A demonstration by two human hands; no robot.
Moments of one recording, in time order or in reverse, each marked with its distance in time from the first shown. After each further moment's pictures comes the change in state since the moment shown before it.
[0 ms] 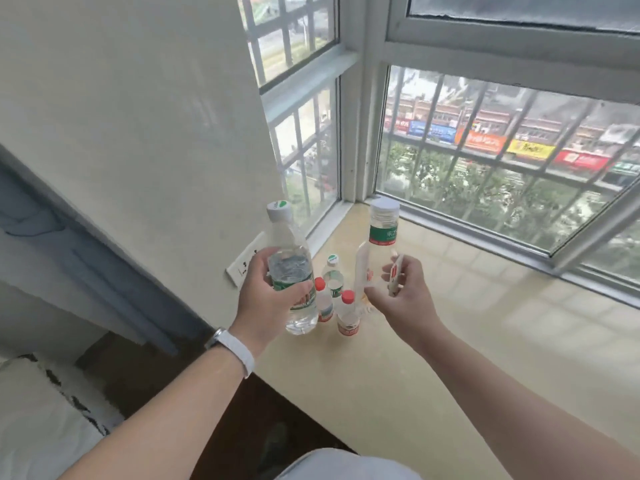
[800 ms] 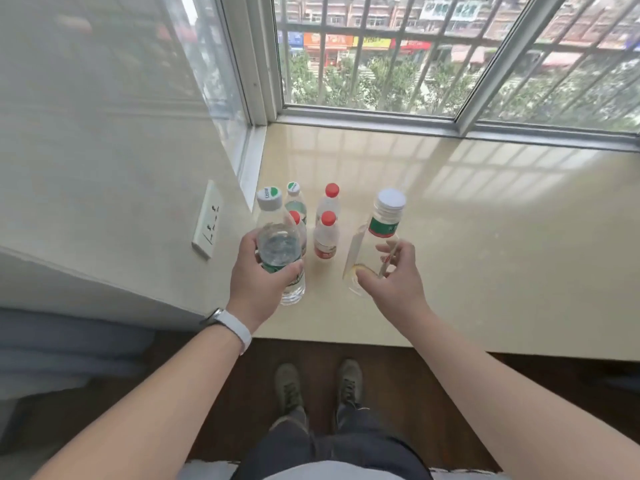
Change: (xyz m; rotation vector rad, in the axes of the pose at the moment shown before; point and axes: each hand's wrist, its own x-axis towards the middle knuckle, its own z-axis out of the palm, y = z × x) left_hand 0.055 -0.113 -0.056 0.152 -0.486 0.016; right_hand -0.084 0.059 0.126 -0.069 0.484 0.324
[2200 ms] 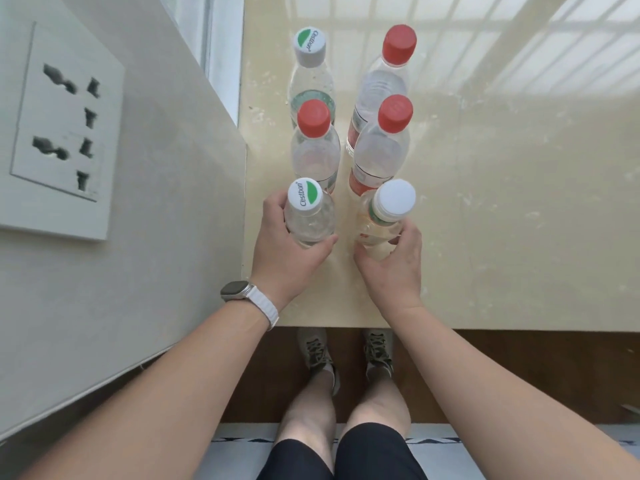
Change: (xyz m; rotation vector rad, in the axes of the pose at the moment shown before) left_hand 0.099 -0.207 0.065 0.167 -0.107 0.045; right_hand 0.086 0.198 0.181 -0.124 0.188 0.168
